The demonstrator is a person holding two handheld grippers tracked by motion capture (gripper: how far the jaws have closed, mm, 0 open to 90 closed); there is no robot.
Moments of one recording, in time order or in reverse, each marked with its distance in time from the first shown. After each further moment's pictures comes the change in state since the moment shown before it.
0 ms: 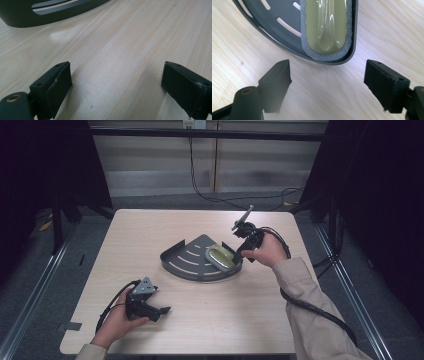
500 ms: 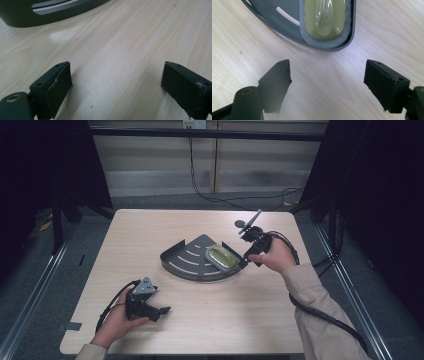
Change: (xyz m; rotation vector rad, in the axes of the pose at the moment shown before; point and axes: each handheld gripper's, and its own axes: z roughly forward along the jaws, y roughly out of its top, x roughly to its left) left arm 0.000 0.000 0.000 -0.004 0.002 -0.001; right arm -0.005 -0.023 -0.004 -0.012 0.011 -0.002
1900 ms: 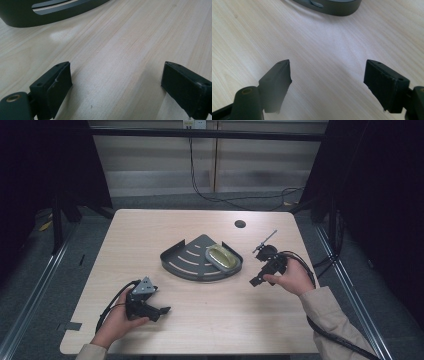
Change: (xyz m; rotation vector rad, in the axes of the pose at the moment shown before) left arm 0.000 0.000 0.000 0.002 -0.004 -0.005; right arm 0.001 -0.065 0.012 -0.035 0.031 -0.038
